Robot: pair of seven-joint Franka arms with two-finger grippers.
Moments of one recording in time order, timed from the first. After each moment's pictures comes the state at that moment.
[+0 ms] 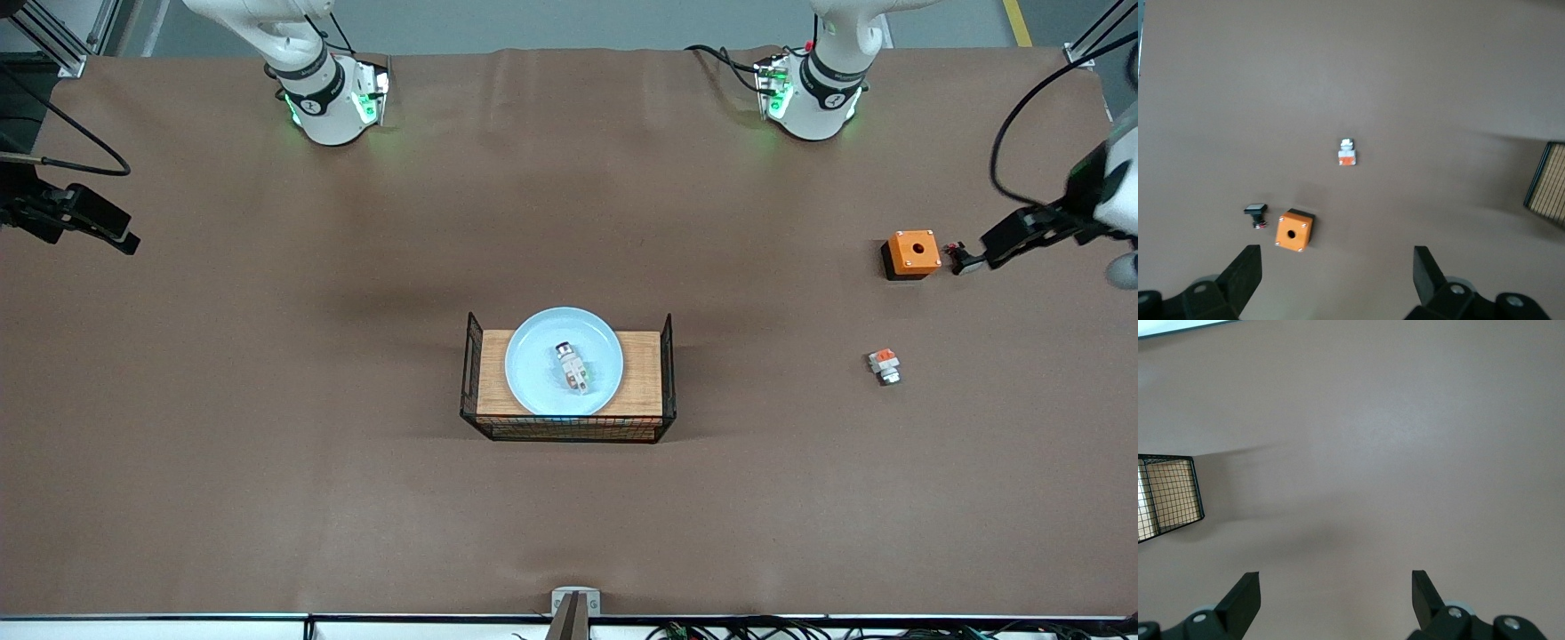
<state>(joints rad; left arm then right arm) 0.18 0.13 -0.31 -1.32 0.15 1.42 -0.30 -0.05 0.00 0.05 -1.51 0.01 1.55 0.17</state>
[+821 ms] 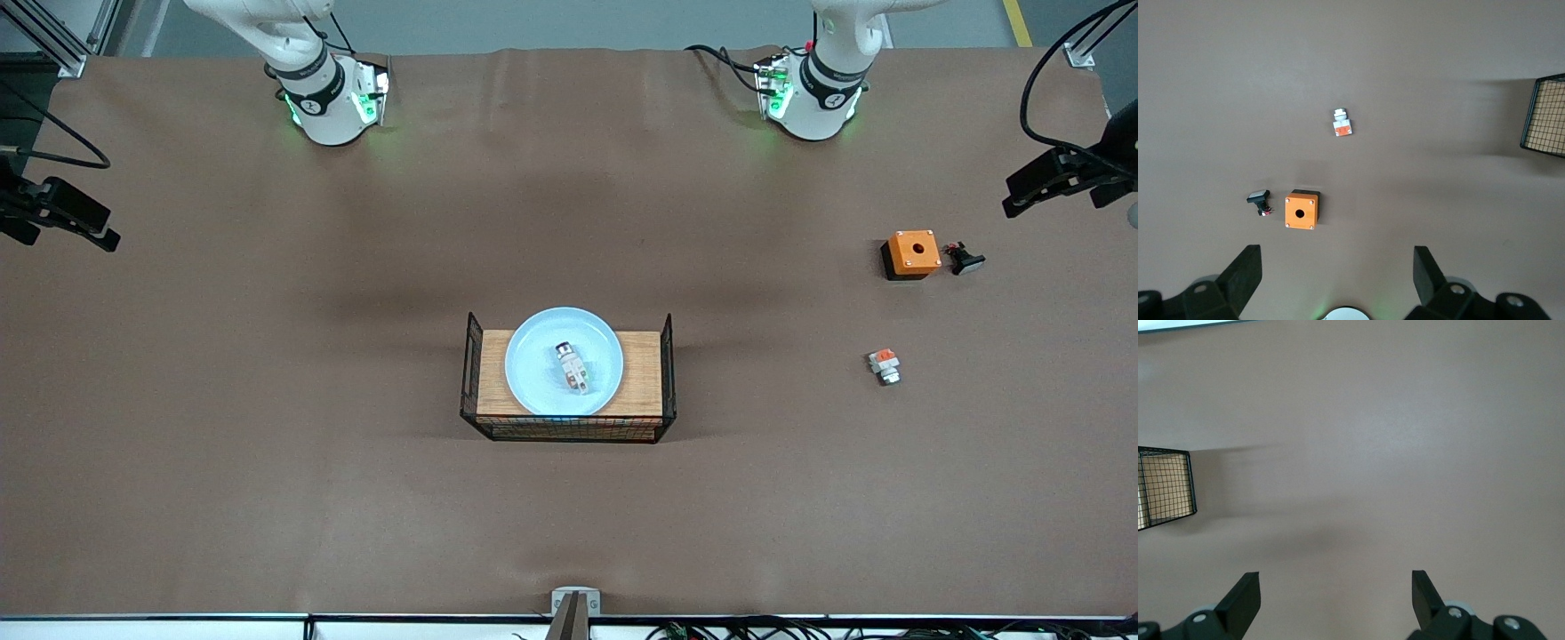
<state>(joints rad) 0.06 0.00 -0.12 -1.46 0.05 1.41 -0.12 -0.08 0.00 0.04 -1.50 0.01 1.55 0.07</state>
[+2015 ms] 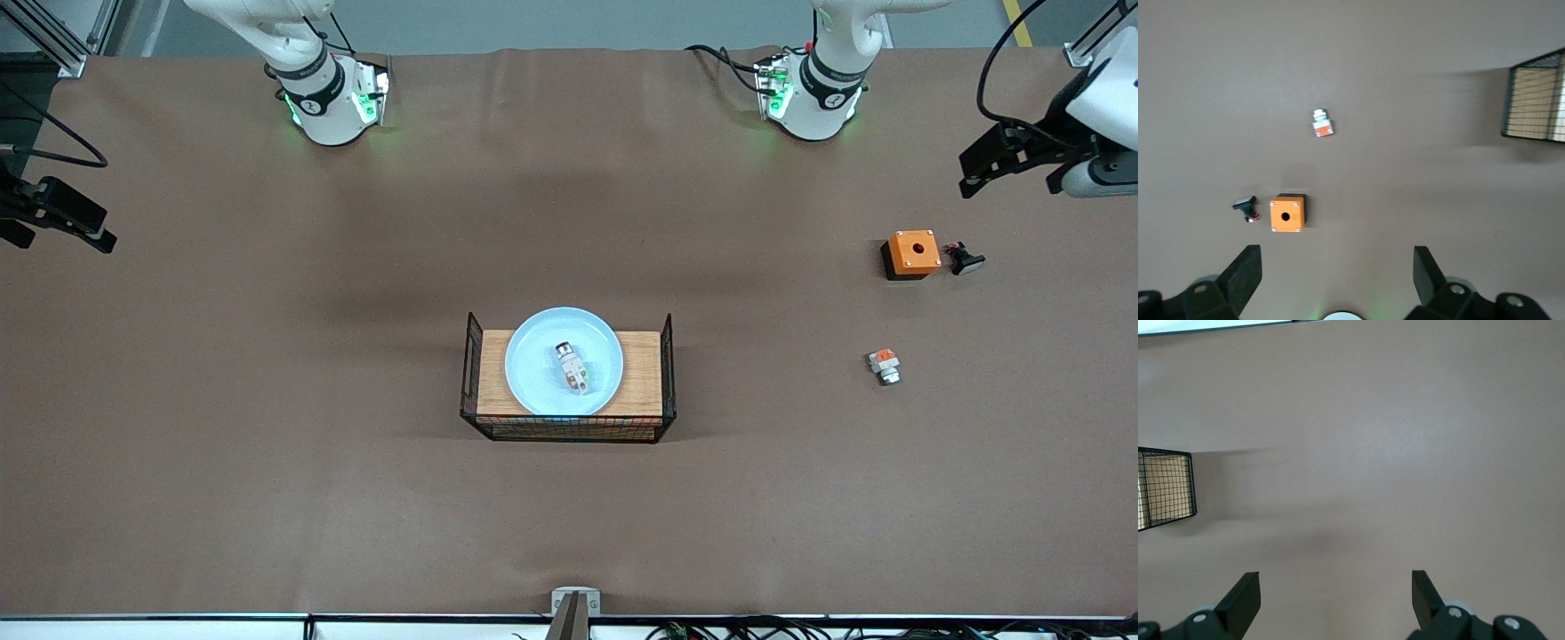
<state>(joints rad) 0.00 -0.10 -0.12 -1.59 0.02 1.48 -0.12 -0.08 0.00 0.05 -1.50 0.01 1.57 0.05</state>
